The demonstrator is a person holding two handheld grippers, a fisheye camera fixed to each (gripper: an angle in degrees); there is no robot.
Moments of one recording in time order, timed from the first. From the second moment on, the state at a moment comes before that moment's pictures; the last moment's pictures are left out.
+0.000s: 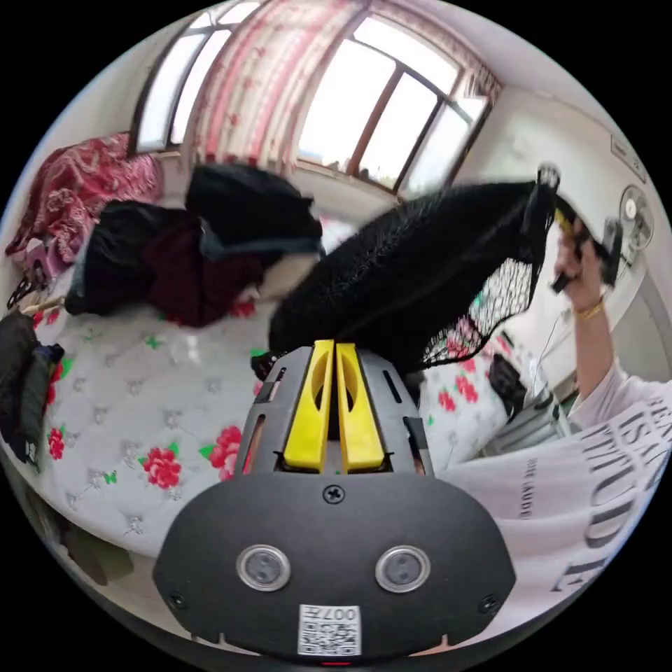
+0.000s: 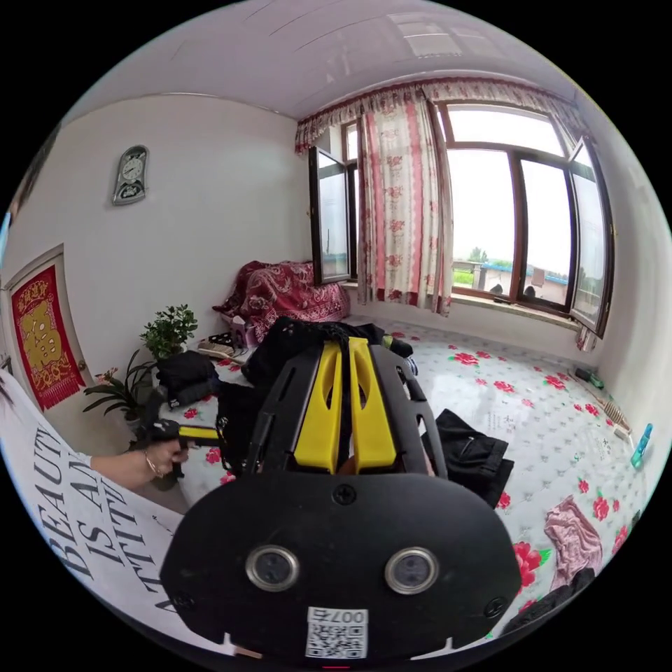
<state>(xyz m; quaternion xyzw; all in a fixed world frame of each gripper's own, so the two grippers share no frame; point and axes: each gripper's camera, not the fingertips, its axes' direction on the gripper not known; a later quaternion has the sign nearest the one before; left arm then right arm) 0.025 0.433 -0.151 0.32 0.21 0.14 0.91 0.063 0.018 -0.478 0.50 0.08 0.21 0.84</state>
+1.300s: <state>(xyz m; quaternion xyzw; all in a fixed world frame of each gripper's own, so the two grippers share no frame) -0.001 0.260 0.010 0.14 0.01 0.11 0.98 0.264 0.152 -0.165 0.19 0.05 0.34 0.92</state>
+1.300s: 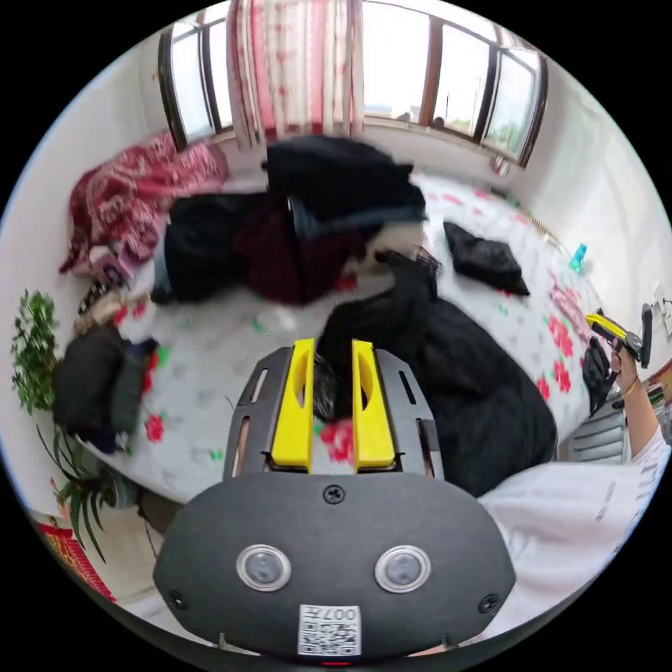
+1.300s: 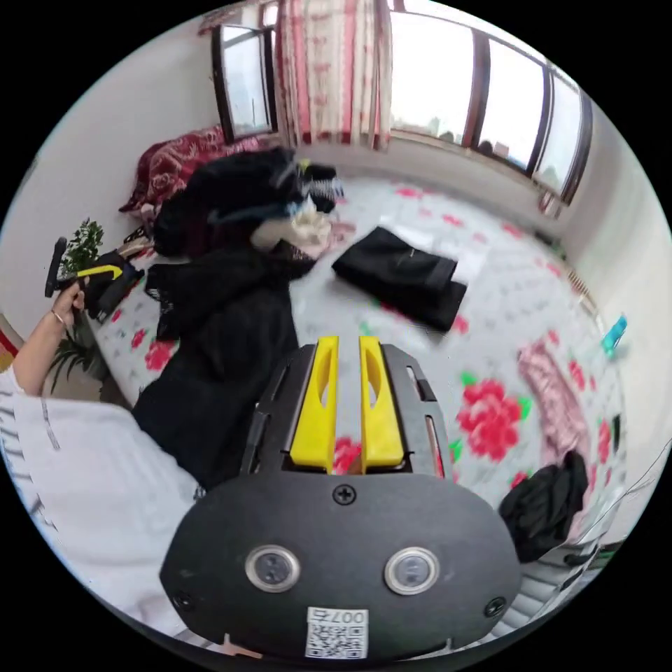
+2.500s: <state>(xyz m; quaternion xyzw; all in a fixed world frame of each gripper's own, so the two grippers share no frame) -0.119 0.268 0.106 0.07 0.21 -0.01 0.98 0.305 0.351 0.047 0.18 -0.17 0.43 0.87</state>
